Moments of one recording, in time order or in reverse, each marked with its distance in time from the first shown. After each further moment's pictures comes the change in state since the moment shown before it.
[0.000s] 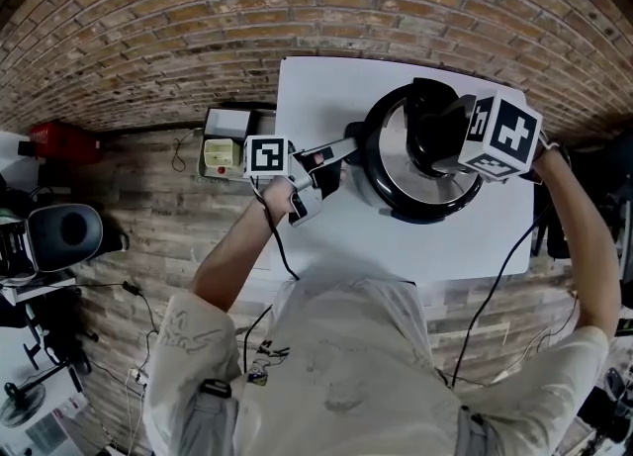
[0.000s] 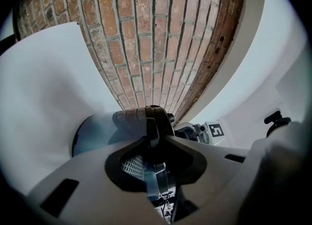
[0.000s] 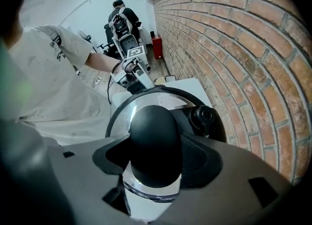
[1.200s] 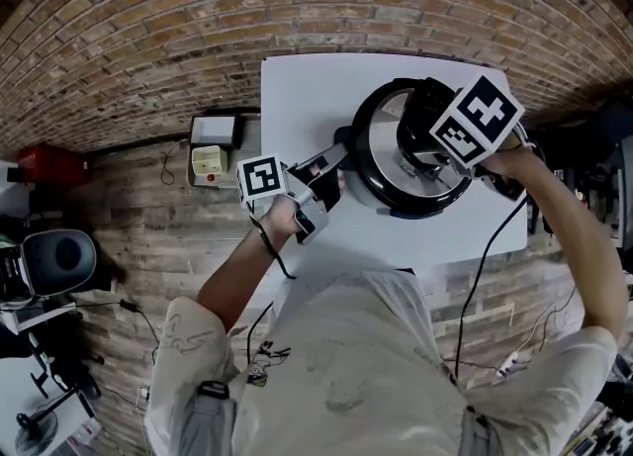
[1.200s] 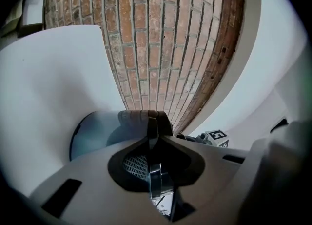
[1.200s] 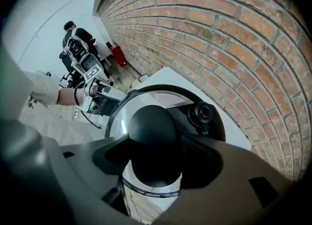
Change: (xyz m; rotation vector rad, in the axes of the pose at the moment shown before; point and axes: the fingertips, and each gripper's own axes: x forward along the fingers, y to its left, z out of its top) left arm -0.014 0.000 -0.030 -0.113 -0.144 0.059; right arm 0.001 0.010 -0.011 0.529 0.005 -0.131
